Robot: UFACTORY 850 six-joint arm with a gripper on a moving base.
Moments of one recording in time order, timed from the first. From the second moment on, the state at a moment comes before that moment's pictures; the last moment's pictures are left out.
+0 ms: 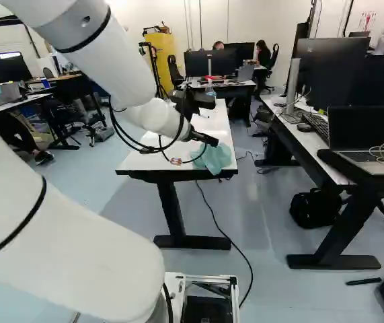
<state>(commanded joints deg) -10.8 12.1 -26.7 8.3 15.3 0.0</state>
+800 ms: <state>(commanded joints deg) -4.1 14.5 -13.3 3.1 36.8 0.0</state>
